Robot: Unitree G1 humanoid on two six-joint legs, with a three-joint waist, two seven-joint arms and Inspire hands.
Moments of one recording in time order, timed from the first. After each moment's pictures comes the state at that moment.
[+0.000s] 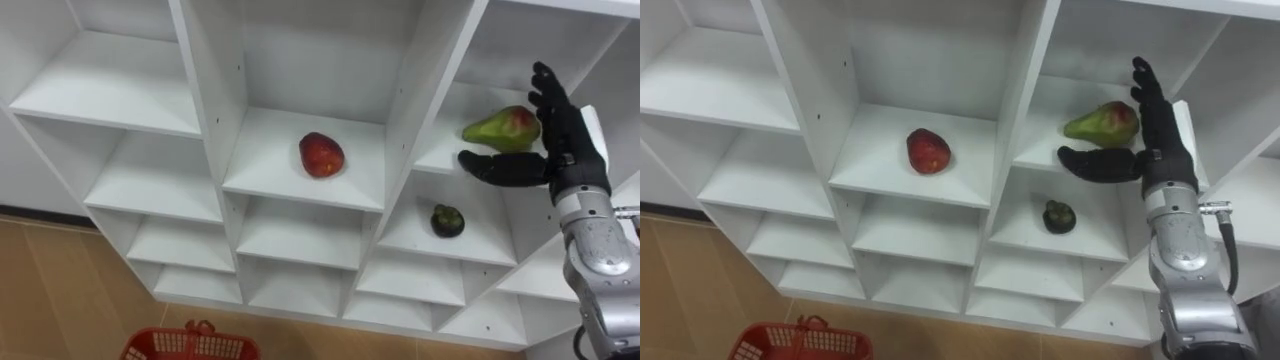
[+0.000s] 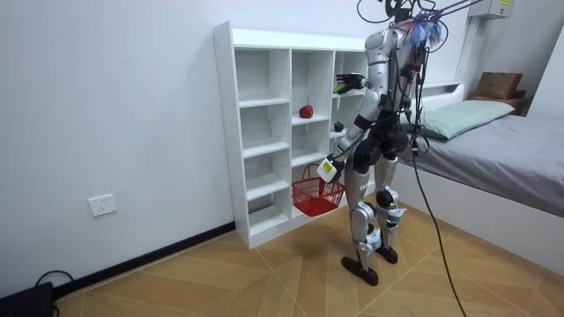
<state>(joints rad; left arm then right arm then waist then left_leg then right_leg) 0.24 0.25 0.00 0.91 -0.03 -0.09 -0.10 -0.15 -0.44 -0.02 0.35 0.07 -0.17 -0.11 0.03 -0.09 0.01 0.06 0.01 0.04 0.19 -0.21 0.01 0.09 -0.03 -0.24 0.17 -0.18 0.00</state>
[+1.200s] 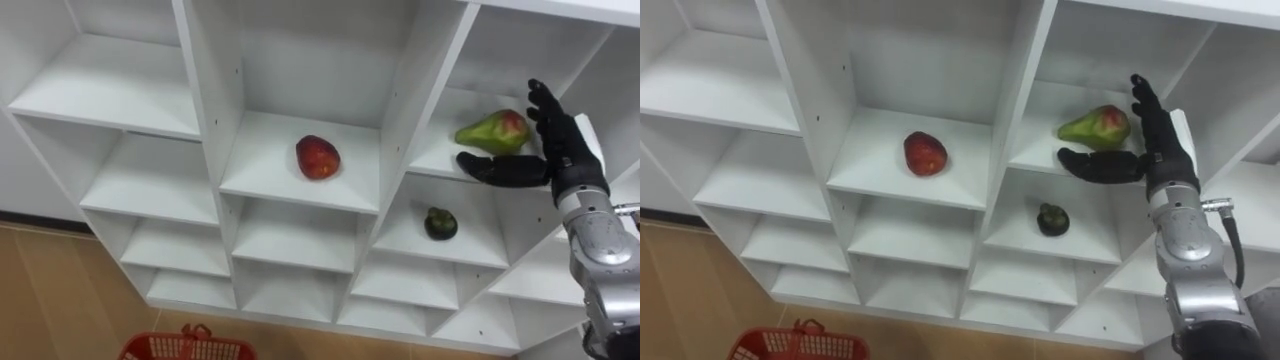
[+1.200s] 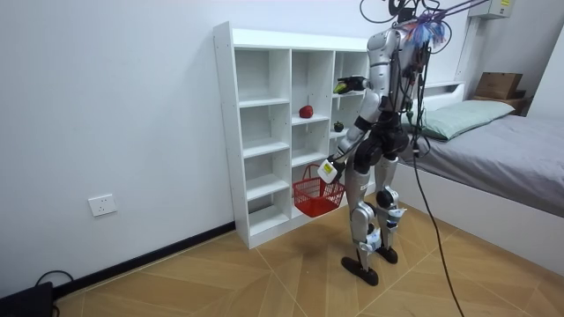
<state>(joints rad) 0.23 0.26 0.01 0.94 -0.03 -0.09 -0.12 -0.26 -0.46 -0.02 0.60 0.04 -0.19 -0.05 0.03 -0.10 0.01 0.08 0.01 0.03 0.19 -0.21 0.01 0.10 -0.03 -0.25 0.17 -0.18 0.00</state>
